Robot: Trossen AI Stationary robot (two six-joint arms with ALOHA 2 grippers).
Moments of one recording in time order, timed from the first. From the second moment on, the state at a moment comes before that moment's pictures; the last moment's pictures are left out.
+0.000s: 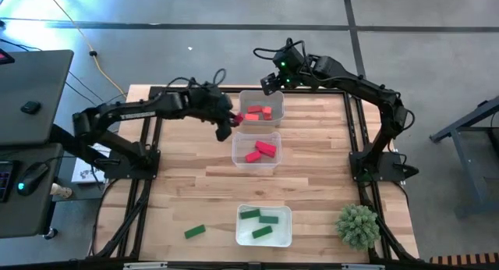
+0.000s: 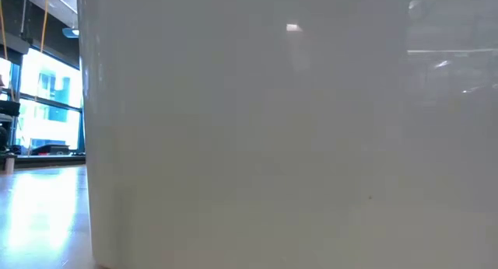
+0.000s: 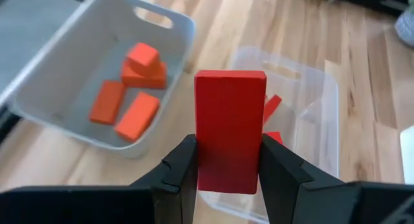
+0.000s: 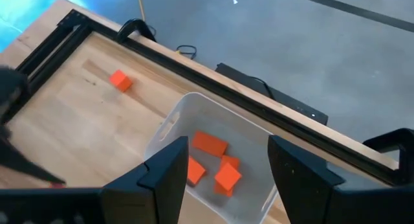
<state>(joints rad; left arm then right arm) 0.49 1.40 1.05 -0.39 0.15 -0.03 -0.44 1.73 1.85 -0.96 0.26 0.50</state>
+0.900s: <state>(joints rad) 0.31 1.81 1.09 -0.37 0.15 0.01 -0.44 1.73 1.85 -0.97 0.28 0.49</state>
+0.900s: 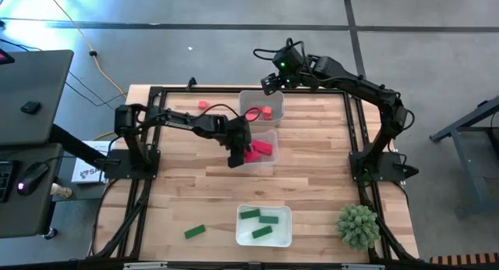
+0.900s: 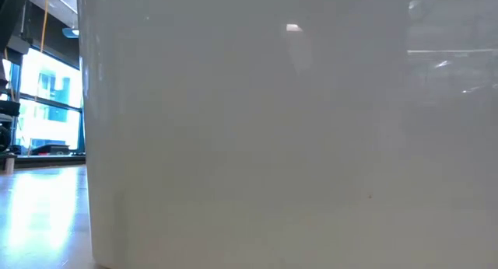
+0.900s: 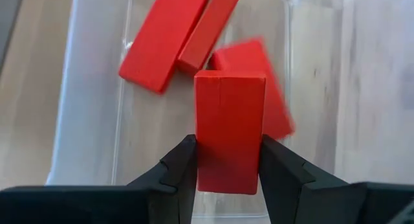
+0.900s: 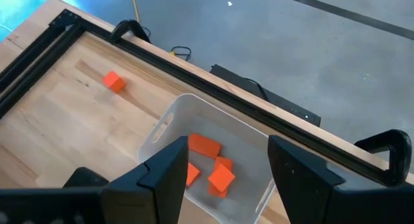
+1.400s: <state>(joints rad) 0.33 1.81 1.09 -0.34 0.13 0.02 -0.44 1.73 1.85 -1.03 0.28 0.49</state>
